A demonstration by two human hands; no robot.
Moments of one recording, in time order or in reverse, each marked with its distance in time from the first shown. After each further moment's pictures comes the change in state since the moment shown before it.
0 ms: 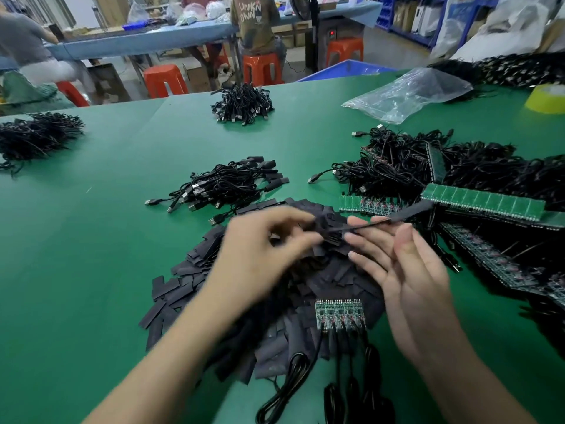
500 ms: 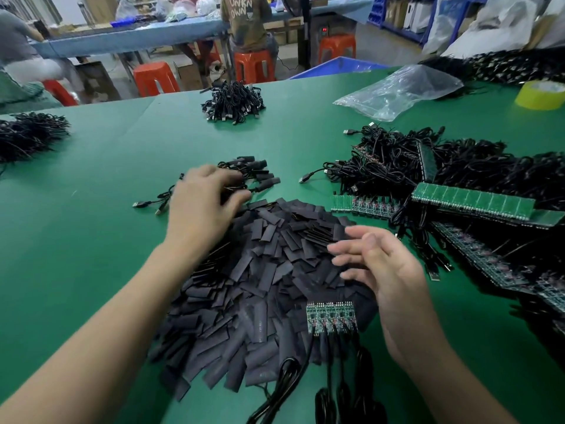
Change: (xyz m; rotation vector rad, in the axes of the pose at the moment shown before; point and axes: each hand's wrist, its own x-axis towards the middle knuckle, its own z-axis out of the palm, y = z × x) left_hand 0.065 -0.063 -0.035 0.596 0.143 -0.072; right_hand 0.001 0.009 -0.008 -0.275 -0.050 -0.019
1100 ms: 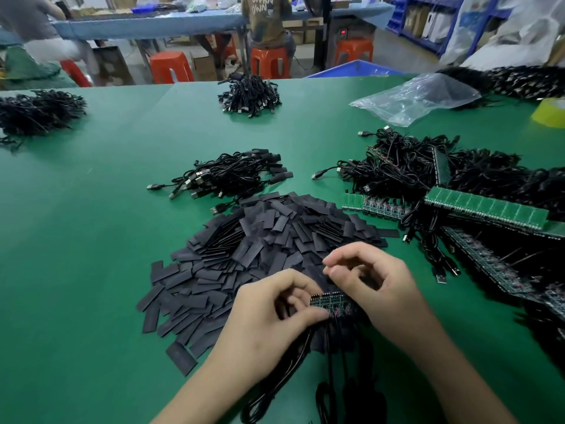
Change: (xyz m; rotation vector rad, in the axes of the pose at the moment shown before) left_hand -0.152 0.058 0.014 -0.864 -0.327 -0.145; right_hand 0.001 0.010 -0.008 -0.506 -0.301 -0.079
